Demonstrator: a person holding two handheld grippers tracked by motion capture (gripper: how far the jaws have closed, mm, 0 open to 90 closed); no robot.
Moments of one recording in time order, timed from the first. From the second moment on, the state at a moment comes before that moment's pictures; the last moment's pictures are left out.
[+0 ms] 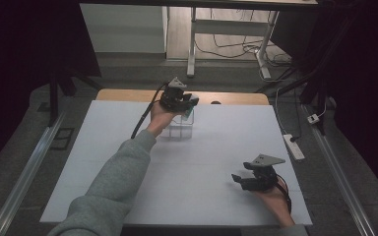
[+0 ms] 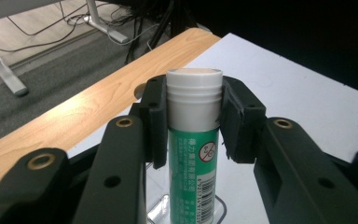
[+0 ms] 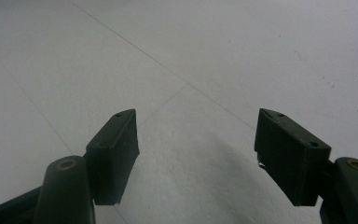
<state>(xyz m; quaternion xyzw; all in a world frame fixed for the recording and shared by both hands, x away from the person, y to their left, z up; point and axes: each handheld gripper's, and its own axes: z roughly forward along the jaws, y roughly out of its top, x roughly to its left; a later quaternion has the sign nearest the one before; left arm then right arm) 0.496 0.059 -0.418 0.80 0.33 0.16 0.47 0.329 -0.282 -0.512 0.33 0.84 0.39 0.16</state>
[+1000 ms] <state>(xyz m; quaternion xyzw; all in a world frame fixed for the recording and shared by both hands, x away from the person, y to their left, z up) 0.476 0.089 -0.415 0.82 0.32 0.15 0.44 0.329 -0.282 -0.513 0.34 0.84 0.39 0.16</state>
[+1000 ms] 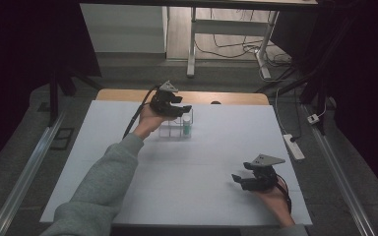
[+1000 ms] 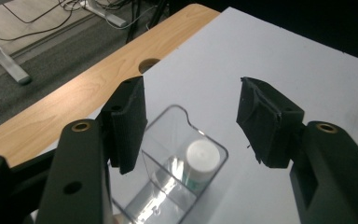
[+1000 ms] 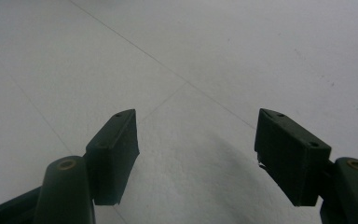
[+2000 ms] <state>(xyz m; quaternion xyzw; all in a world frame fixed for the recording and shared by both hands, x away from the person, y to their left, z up) 0.379 0.156 -0.444 0.83 0.31 0.13 0.44 0.328 -0.281 -0.511 0.33 0.84 0.39 0.16</state>
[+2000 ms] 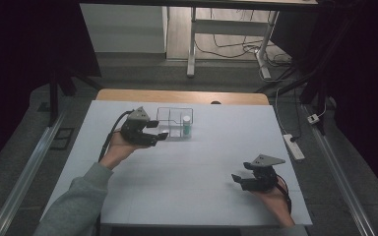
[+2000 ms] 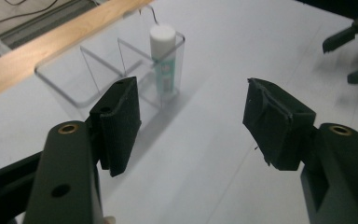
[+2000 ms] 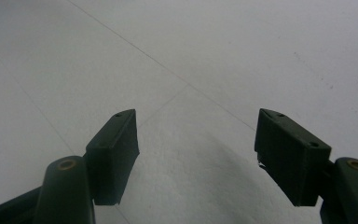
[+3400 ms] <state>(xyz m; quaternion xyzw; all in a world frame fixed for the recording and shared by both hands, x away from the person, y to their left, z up) 0.273 0.234 -0.524 0.83 0.38 0.14 0.38 0.326 -0.287 -0.511 0.34 0.84 0.39 0.17</state>
